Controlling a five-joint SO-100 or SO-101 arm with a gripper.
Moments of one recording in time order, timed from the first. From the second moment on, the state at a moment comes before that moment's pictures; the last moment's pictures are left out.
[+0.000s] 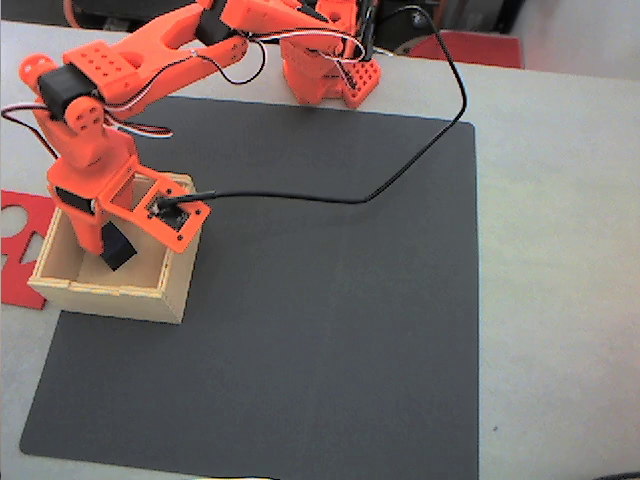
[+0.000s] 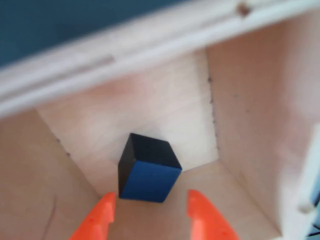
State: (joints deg) arm 35.7 46.9 29.3 98.4 -22.9
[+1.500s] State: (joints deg) arm 6.6 190.5 139.6 79.7 -29.4
